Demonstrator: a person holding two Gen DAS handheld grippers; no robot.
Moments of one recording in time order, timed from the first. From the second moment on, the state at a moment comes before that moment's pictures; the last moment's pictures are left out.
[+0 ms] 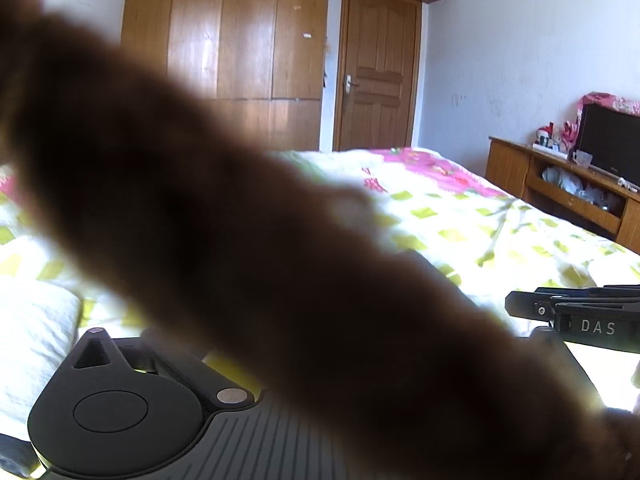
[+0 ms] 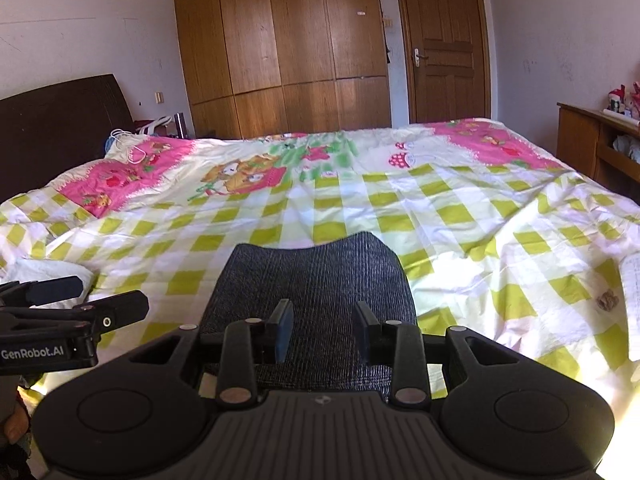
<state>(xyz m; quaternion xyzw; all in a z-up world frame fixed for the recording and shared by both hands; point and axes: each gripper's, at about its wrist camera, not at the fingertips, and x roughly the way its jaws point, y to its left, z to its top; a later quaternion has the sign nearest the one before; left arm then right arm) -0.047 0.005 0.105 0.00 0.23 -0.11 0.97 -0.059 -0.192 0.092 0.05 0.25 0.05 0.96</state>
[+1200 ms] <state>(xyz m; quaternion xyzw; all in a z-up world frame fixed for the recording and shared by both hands) -0.015 -0.024 0.020 0.07 0.38 -0.07 0.92 -0.033 -0.185 0.005 0.07 0.38 0.02 0.92</state>
